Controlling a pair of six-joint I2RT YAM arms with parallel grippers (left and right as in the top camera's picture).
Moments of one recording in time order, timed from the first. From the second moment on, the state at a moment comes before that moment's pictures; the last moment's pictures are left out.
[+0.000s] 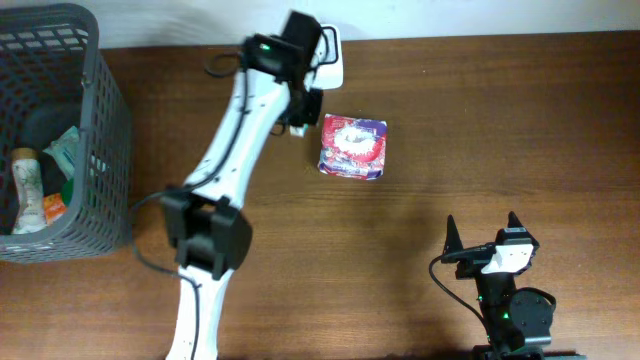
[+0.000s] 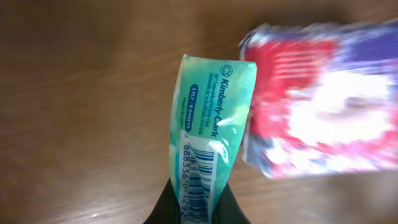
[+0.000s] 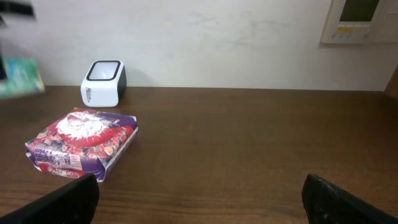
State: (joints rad) left arm -0.41 2.37 2.41 -1.39 -0.04 -0.19; right arm 0.01 0.01 0.01 -0.08 0.00 0.00
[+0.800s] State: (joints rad) left arm -0.34 2.53 3.06 -1.69 0.09 -0.18; right arm 0.01 0.01 0.01 -0.08 0.00 0.00
